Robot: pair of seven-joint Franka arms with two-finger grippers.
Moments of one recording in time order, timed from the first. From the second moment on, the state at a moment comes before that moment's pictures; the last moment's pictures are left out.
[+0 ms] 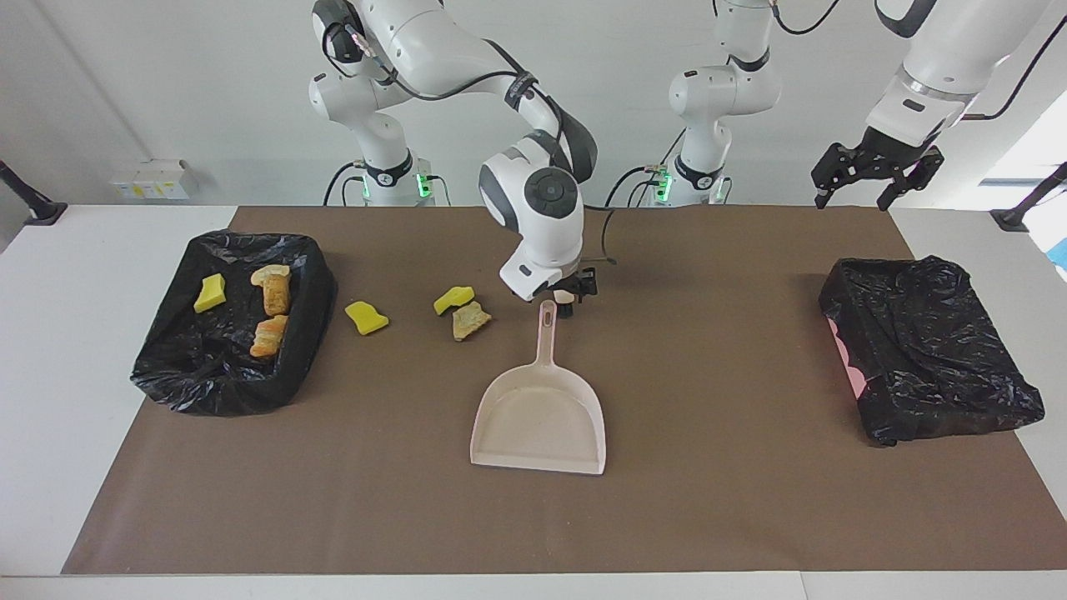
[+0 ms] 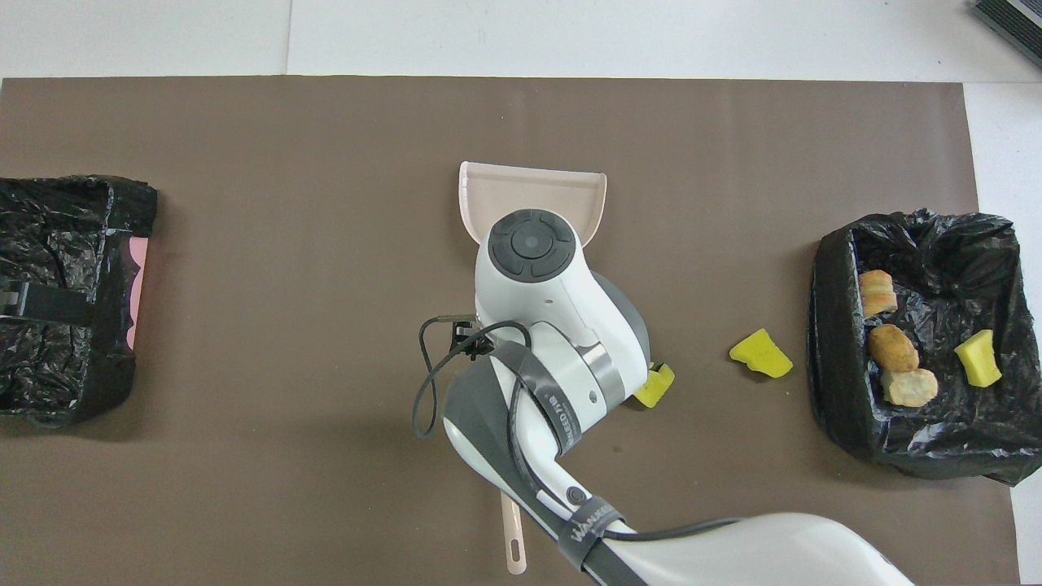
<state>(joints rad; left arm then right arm) 0.05 -0.13 -0.07 -1.68 0.00 1.55 0.09 0.51 0.39 0.15 -1.63 0.11 1.89 0.63</state>
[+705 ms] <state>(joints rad) 0.04 -0.12 -0.09 -1.68 -0.01 1.71 0.09 0.64 0.14 0.15 -2.04 0.22 1.98 0.64</state>
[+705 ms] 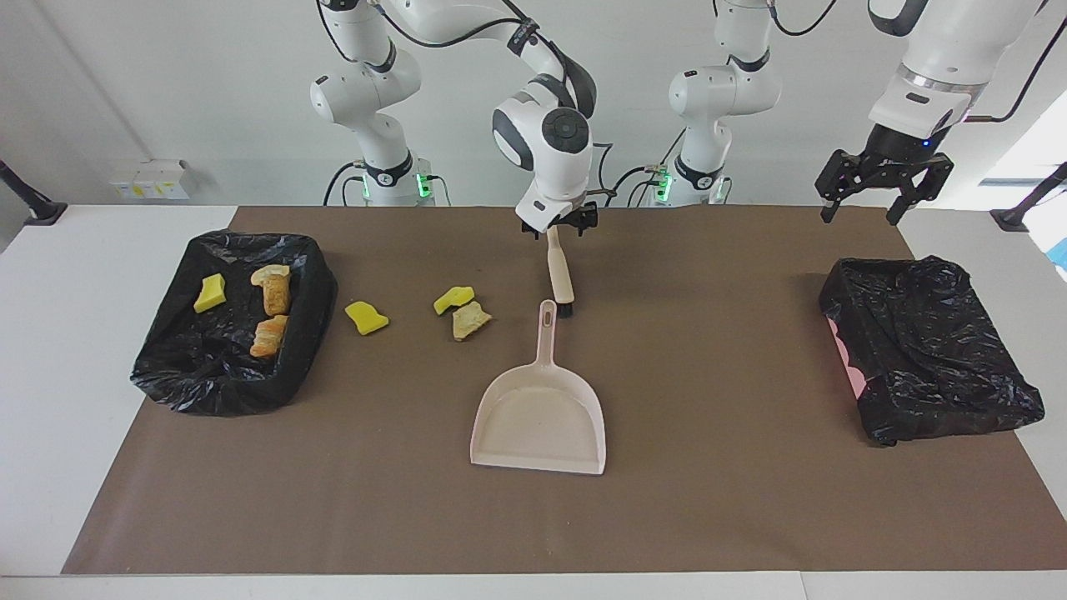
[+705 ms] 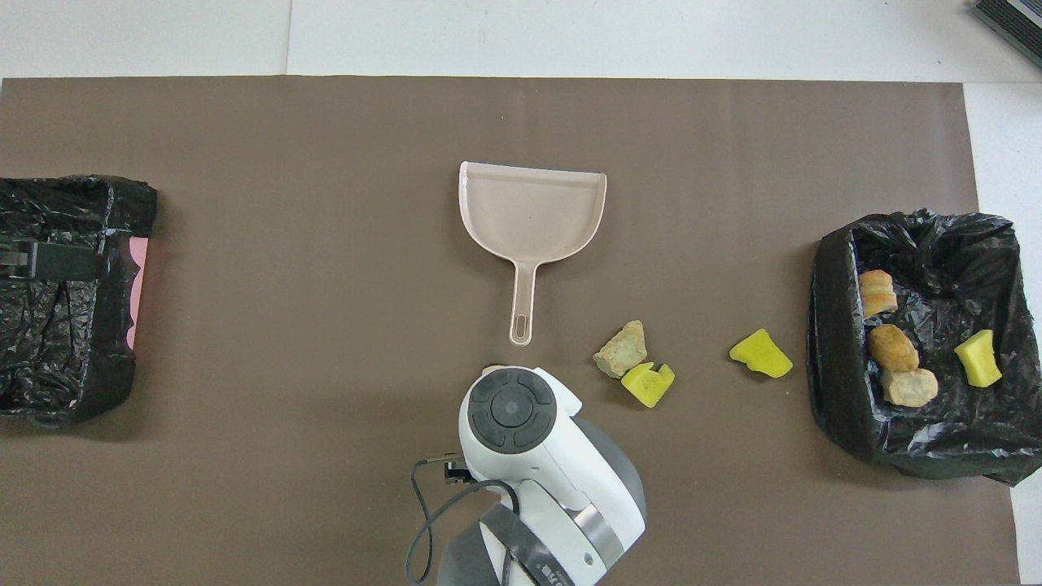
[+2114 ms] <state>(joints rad) -0.11 -0.04 -0.10 -1.68 -0.01 1.83 0.03 0.68 0.07 0.14 -2.19 0.30 2.01 0.67</state>
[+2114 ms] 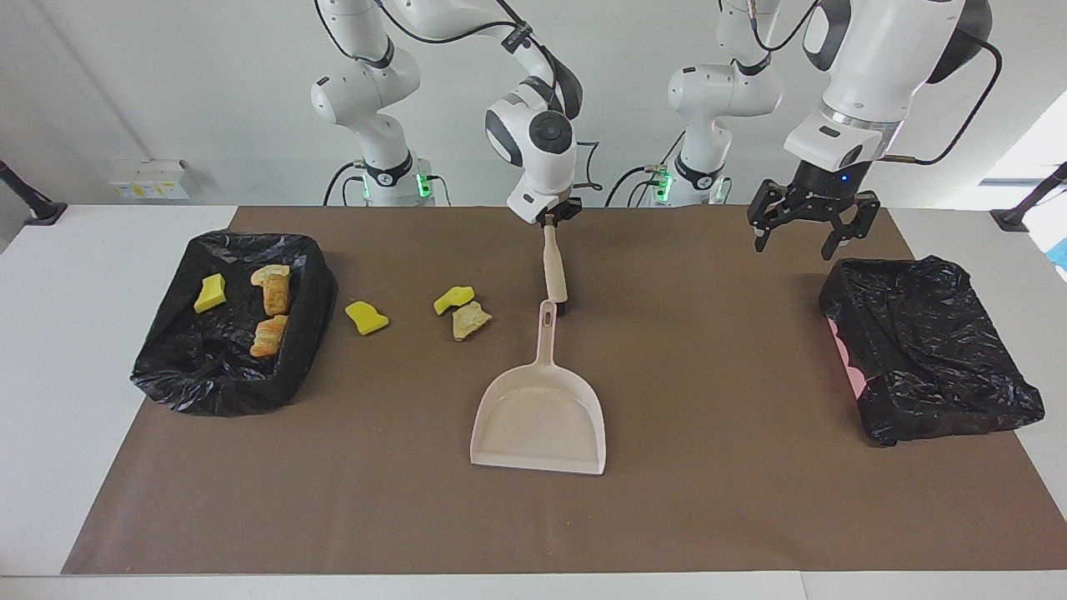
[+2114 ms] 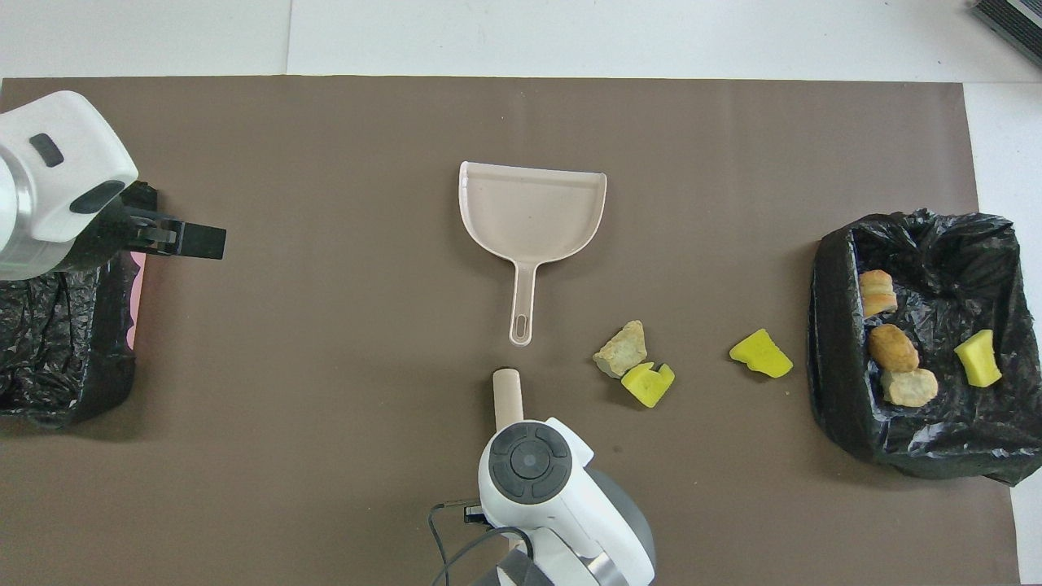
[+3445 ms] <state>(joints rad) -0.42 0.21 -0.10 -1.68 -0.04 2.08 -0.36 0.19 -0.13 0.13 -2.20 -0.15 1.57 0.52</state>
